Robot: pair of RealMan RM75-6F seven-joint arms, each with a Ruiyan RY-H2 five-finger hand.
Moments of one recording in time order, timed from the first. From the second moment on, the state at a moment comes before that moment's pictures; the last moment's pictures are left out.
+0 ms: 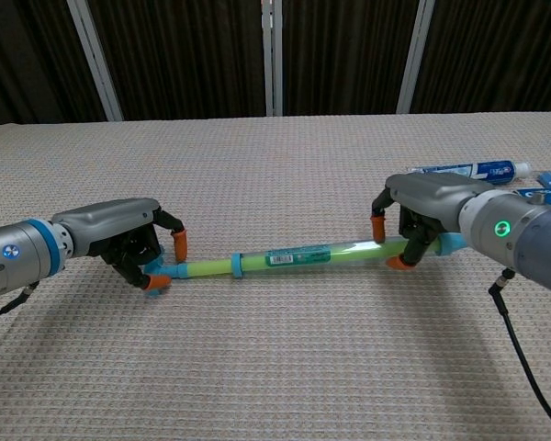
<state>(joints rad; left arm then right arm) -0.68 -1.66 -0.13 -1.28 1.22 0.79 0.10 0.77 -1.70 0.20 -1.50 -0.74 1.07 -0.67</state>
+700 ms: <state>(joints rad) -0.72 -1.68 -0.15 -1.28 1.17 0.77 0.13 0.77 -1.69 0.20 -1.53 -0.74 1.08 -0.67</state>
